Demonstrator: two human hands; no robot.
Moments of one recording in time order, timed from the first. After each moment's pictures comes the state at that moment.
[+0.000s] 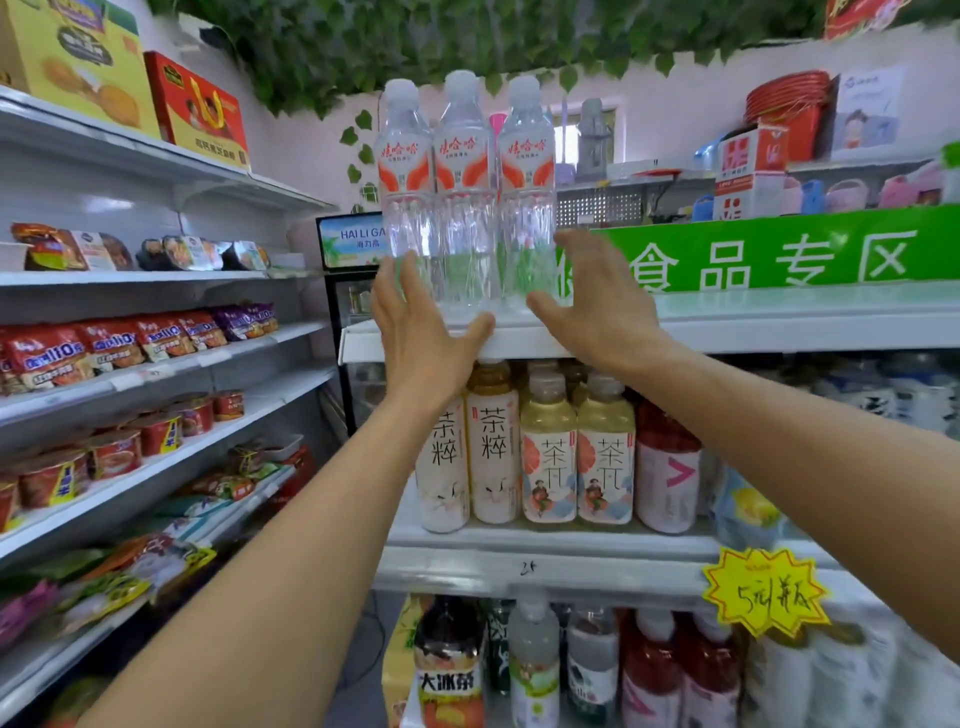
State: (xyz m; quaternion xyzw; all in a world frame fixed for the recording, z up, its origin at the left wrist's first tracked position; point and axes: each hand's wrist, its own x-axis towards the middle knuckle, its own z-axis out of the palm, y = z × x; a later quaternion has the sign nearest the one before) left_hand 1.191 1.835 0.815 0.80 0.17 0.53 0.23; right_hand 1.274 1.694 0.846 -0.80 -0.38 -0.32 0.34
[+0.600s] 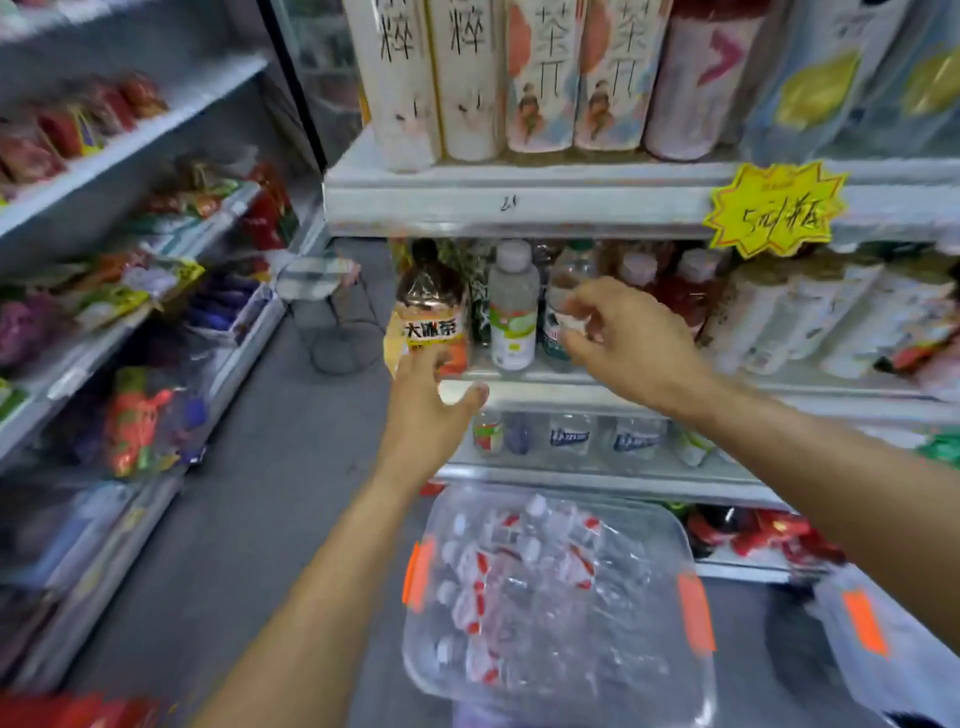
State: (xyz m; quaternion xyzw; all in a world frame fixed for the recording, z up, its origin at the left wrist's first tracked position) left_hand 1.077 1.768 0.481 0.84 0.29 0.21 0.40; right_hand 1.218 1.608 0.540 -0.87 -0.41 -0.04 0.26
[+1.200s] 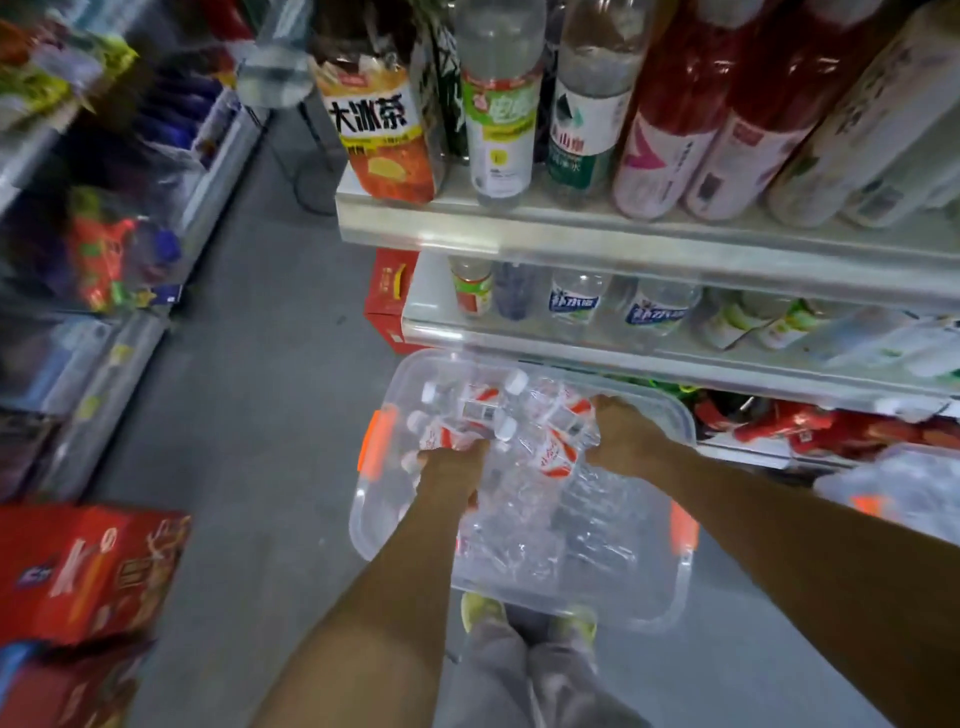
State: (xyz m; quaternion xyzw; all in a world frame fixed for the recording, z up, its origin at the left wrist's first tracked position) left_hand 1.058 1.679 0.243 0.51 0.67 -0.13 0.53; right_hand 1.219 1.538 0.239 -0.88 -0.29 0.38 0.04
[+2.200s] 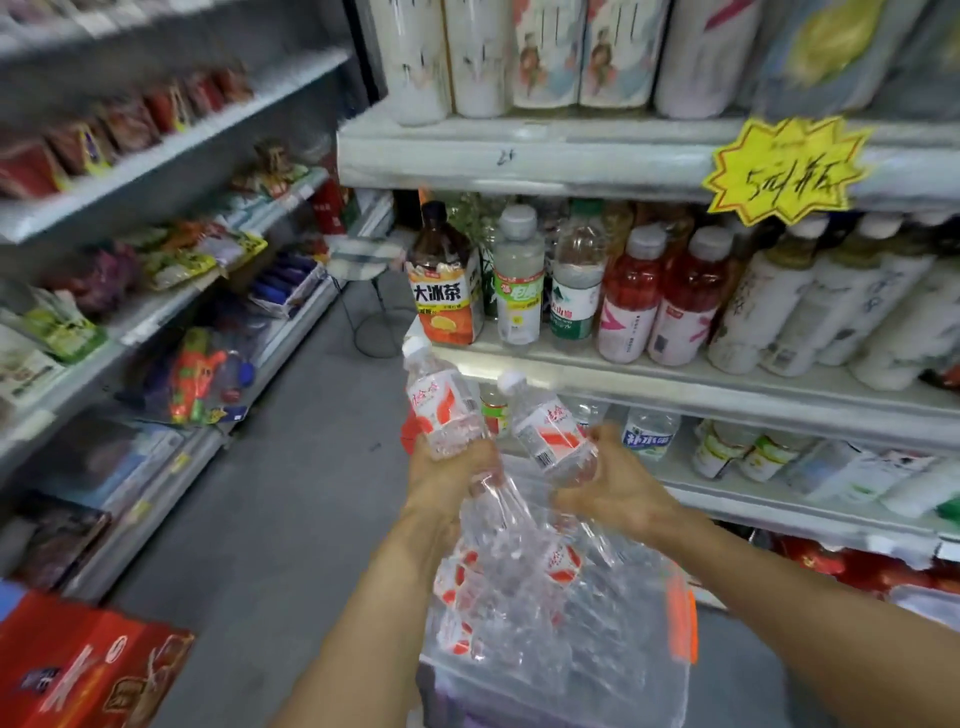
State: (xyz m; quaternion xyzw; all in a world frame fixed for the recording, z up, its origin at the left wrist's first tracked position) left_hand 1.048 1.677 0.404 0.49 0.45 0.20 0.72; right_hand 1.181 1.534 0.394 -0.83 -0.31 0.30 0.35
